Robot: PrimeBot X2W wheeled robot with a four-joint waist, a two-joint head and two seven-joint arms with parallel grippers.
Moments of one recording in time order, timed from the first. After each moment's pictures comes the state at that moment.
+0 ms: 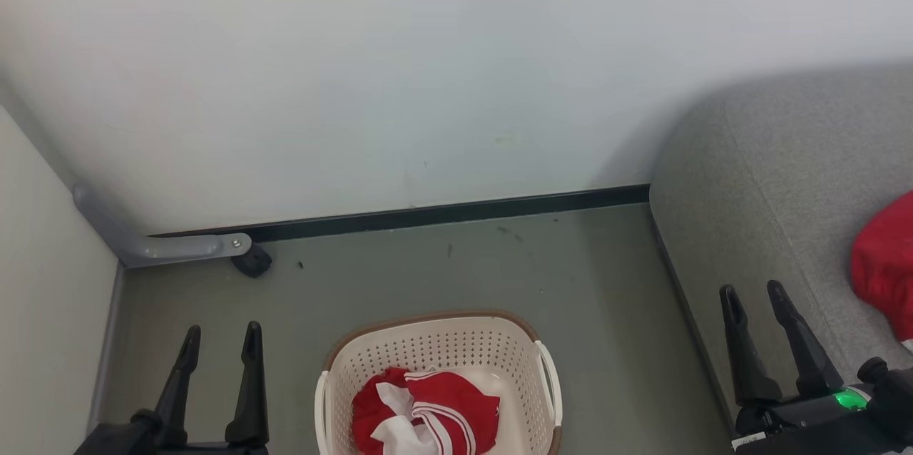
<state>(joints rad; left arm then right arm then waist) -0.01 0.25 -0.22 0.00 -0.55 0.11 -0.25 -0.09 -0.24 0.18 0.07 0.52 0.12 -0.26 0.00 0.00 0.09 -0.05</state>
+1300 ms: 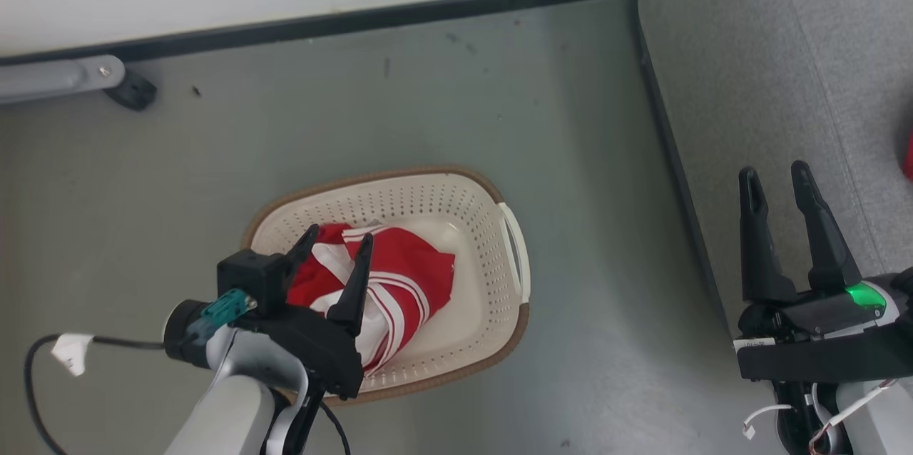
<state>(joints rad) -0.43 0.19 -0.42 0.27 -0.51 0.03 0.02 -0.28 -0.21 0.16 -0.03 0.51 0.10 -0.26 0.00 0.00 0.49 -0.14</state>
